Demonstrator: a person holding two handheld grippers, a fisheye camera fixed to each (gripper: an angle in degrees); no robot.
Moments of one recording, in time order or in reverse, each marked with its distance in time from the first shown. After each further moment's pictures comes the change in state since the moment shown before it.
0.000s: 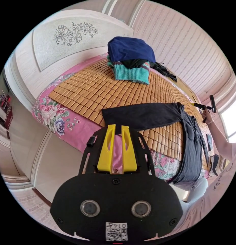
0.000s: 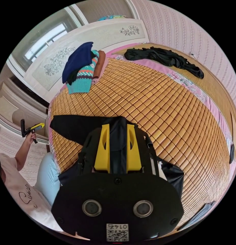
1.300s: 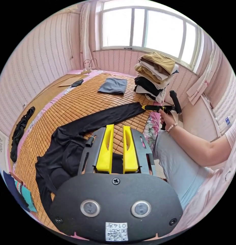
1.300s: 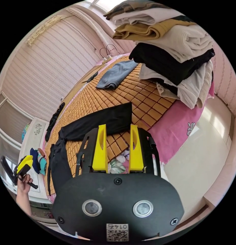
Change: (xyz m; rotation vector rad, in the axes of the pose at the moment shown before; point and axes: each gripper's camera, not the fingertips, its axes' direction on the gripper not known) left arm 0.721 0.275 0.110 0.003 0.514 1.280; right arm 0.171 0.688 -0.457 0.558 0.390 1.287
